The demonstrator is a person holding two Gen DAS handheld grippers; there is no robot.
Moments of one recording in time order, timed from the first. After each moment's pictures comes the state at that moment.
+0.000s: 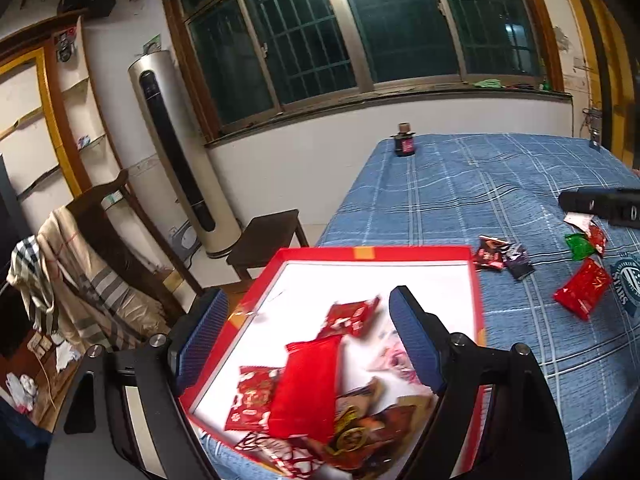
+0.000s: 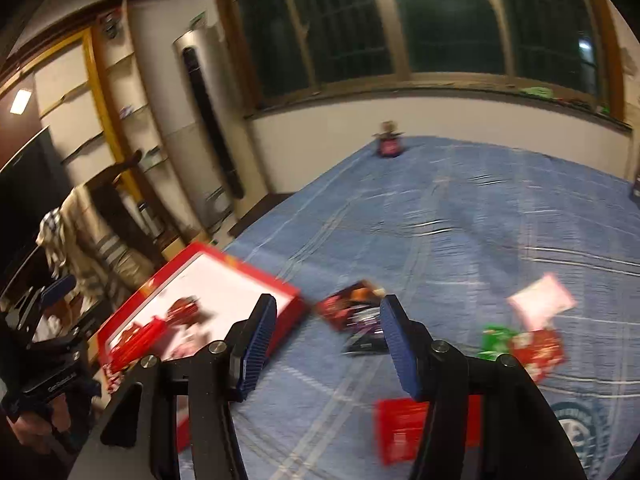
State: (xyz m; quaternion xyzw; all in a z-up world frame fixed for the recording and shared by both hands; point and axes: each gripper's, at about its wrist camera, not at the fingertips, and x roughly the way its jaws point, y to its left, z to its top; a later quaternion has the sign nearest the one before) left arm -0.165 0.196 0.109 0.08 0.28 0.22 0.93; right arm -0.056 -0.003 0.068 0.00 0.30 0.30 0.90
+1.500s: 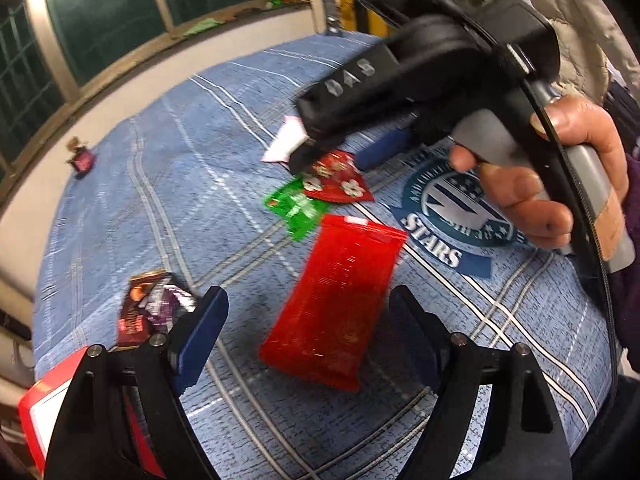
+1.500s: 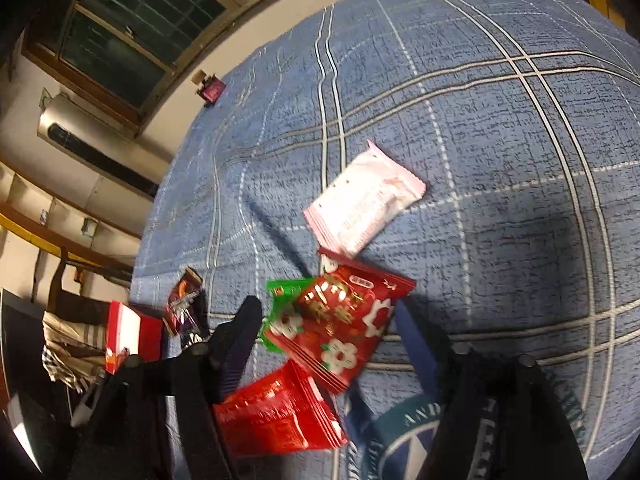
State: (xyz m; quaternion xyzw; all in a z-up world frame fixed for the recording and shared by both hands) left arm -0.031 -0.009 0.038 0.20 0.41 -0.23 0.86; right arm 0.067 -0.150 -0.023 0.20 0.51 0.17 0.82
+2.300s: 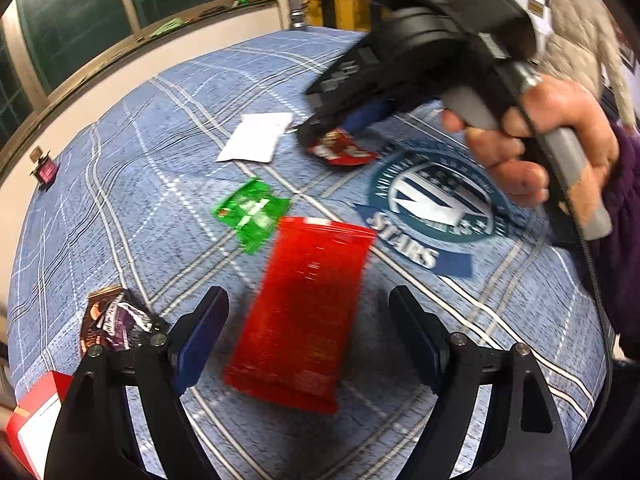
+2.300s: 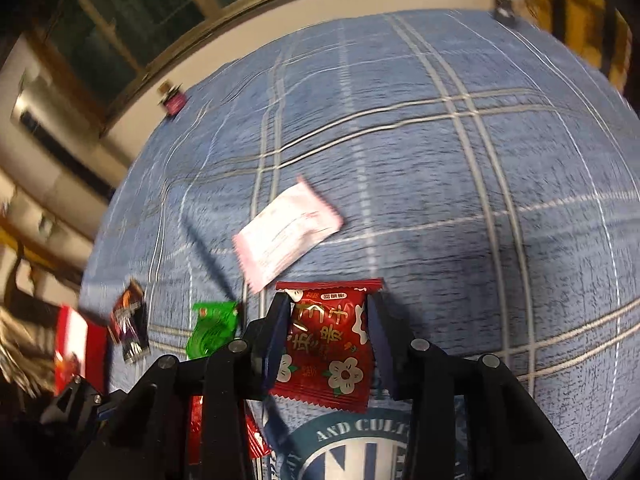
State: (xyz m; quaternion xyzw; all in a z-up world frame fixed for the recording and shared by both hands) left arm -0.032 -0.024 0.034 0.20 0.42 -0.28 0.84; right arm 0.070 -0.182 -0.020 0.14 0.49 0.10 0.85
